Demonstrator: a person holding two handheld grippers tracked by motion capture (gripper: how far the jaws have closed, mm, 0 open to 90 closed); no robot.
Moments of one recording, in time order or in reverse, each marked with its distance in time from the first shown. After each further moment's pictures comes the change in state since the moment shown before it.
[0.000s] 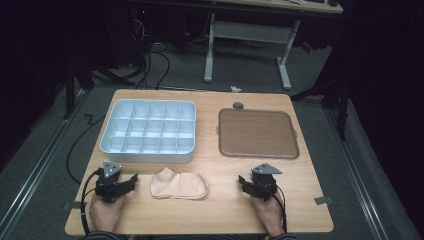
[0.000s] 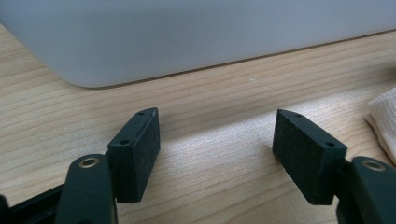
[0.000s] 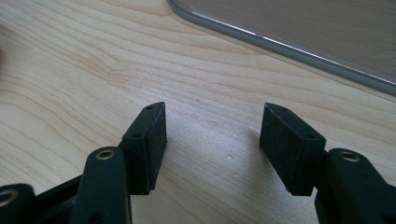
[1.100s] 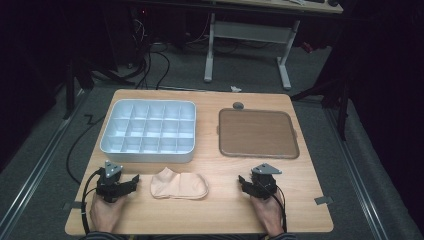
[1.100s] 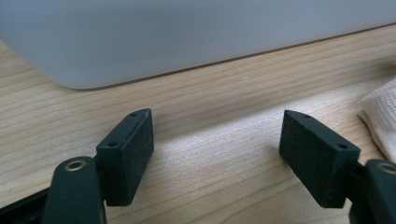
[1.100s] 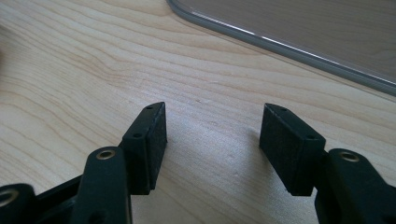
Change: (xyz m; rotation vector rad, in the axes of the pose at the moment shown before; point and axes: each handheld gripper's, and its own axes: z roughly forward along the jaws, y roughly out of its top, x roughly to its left) left arm -0.002 0.001 0.001 0.008 -0.015 0.017; right arm 0.001 0.000 0.000 -0.001 -0.005 0.001
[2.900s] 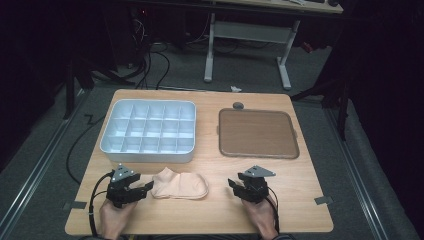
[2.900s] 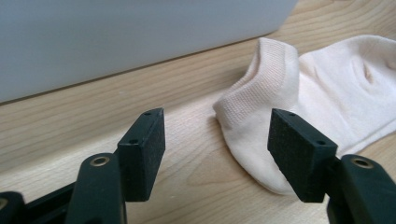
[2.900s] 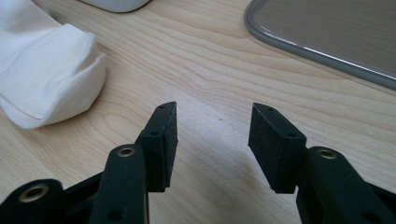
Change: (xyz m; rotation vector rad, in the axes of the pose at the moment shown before) left arm -0.038 0.009 -0.016 -0.016 -0.256 0.024; right arm 0.030 0.009 -0.009 -0.027 0.154 -0.016
